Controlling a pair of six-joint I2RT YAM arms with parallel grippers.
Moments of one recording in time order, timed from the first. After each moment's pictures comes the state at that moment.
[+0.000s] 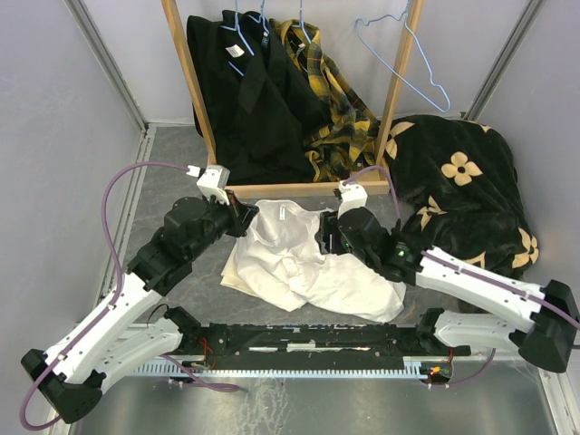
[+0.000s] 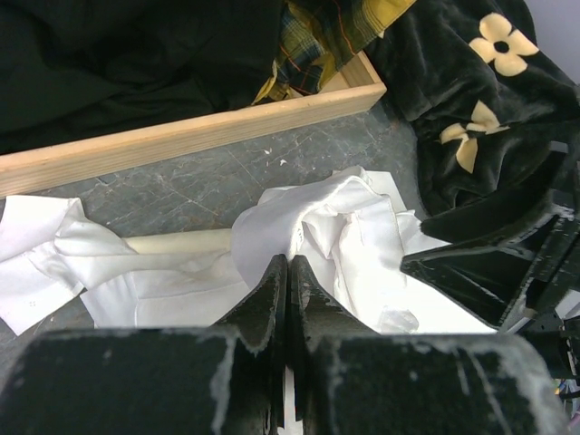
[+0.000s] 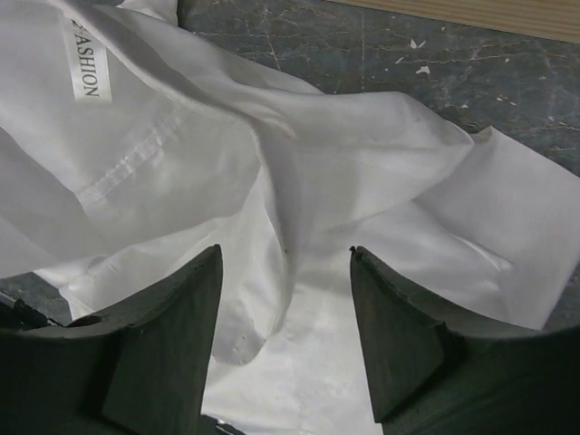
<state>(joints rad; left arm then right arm) -0.66 0.78 0.85 -0.32 -0.08 -0.40 0.98 1.10 0.86 -0.37 0.39 0.55</state>
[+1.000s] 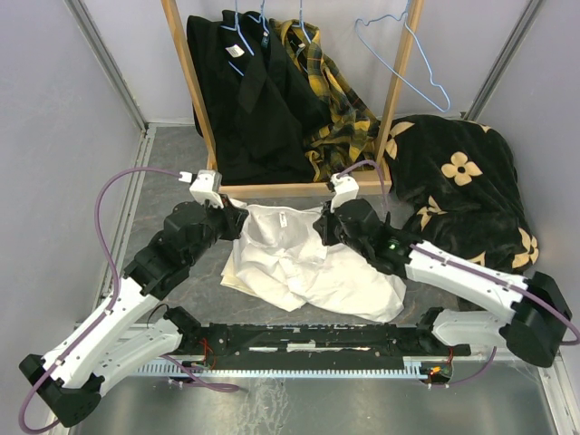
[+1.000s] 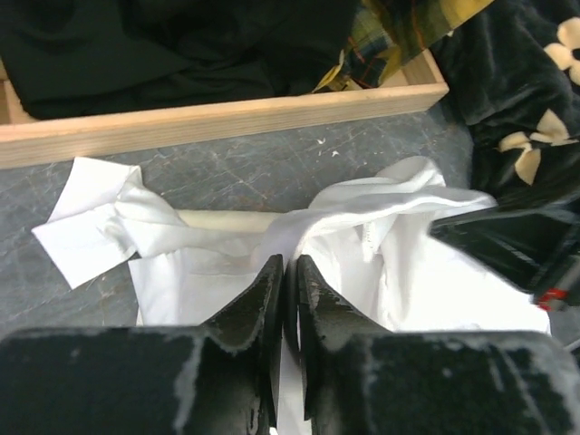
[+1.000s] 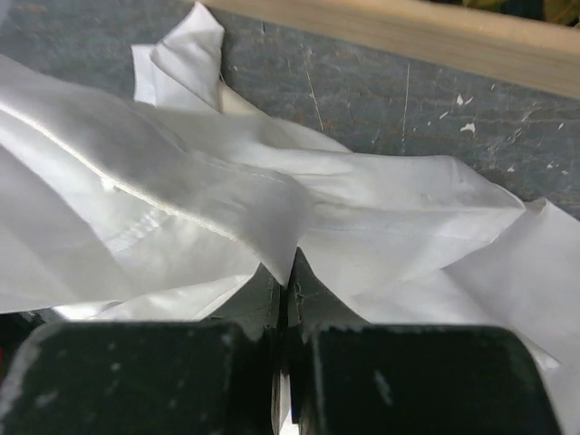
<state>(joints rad) -0.66 0.74 0.83 -0.39 -0.20 -0.43 0.90 1.23 0.83 -0.10 0.25 0.46</state>
